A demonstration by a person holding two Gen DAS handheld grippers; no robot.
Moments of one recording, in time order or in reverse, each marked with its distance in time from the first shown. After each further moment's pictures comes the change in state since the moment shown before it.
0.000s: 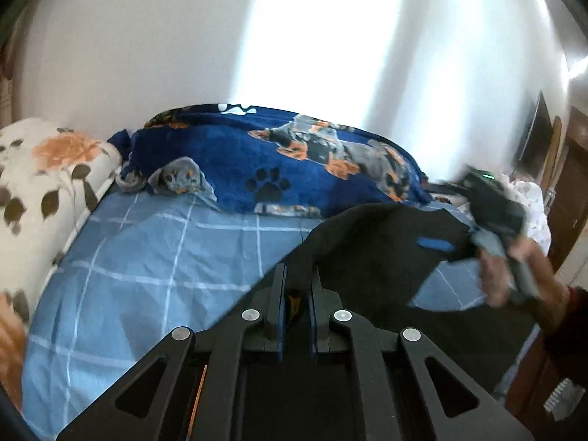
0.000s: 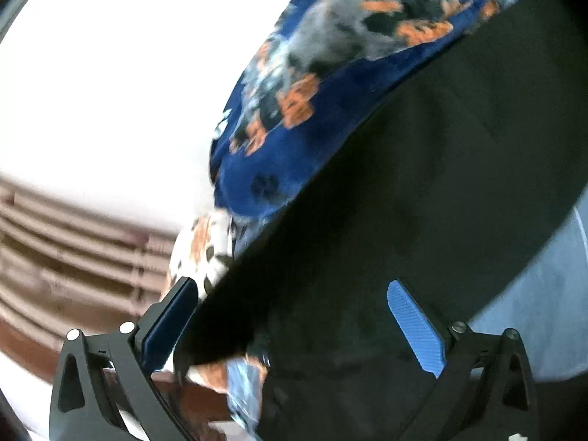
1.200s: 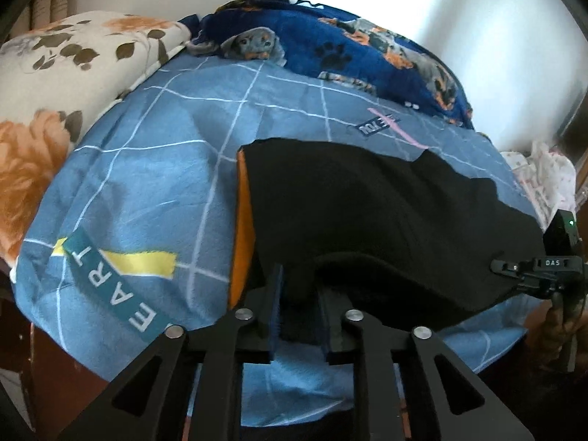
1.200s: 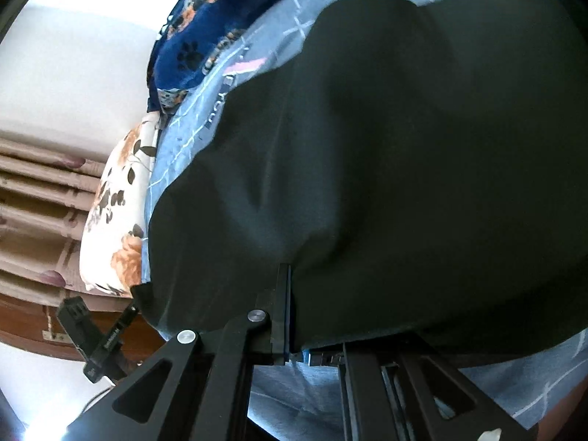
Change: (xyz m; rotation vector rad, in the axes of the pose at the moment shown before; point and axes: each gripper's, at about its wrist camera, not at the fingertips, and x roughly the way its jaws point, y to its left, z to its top) left arm -0.052 0.028 -0.138 -0.139 0.312 0.173; right arm -0.063 -0.072 -0.221 -0.042 0.152 -0.277
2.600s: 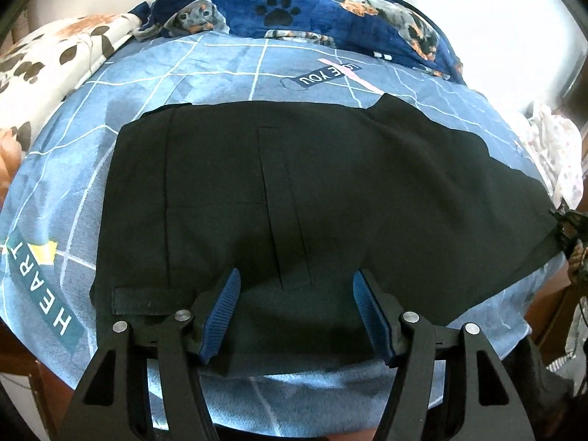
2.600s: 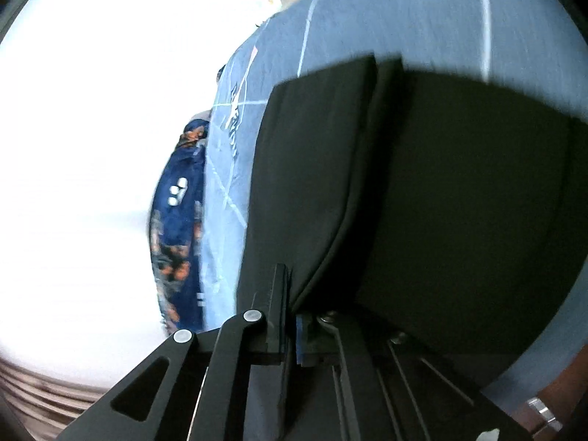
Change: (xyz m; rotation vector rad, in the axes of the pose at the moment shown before) left arm 0.051 -0.093 -0.002 0.084 0.114 0.014; right arm -0.252 -0.320 0.074 0.611 -0.594 0.151
